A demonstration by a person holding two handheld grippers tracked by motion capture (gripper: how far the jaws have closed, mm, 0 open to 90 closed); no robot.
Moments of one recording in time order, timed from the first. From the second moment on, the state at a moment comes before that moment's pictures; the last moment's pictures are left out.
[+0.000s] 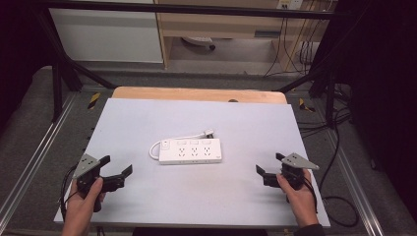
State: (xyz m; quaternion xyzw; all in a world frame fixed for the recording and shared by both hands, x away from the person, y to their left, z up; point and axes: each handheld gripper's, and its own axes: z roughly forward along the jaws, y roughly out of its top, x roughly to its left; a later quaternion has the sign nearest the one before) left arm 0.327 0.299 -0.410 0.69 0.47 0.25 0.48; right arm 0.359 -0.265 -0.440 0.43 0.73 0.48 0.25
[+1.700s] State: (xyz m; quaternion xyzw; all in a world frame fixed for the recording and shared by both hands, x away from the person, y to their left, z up) left arm 0.312 0.250 -0.366 0.70 0.43 0.24 0.52; right arm 0.350 -0.255 -0.427 0.42 0.73 0.46 0.27
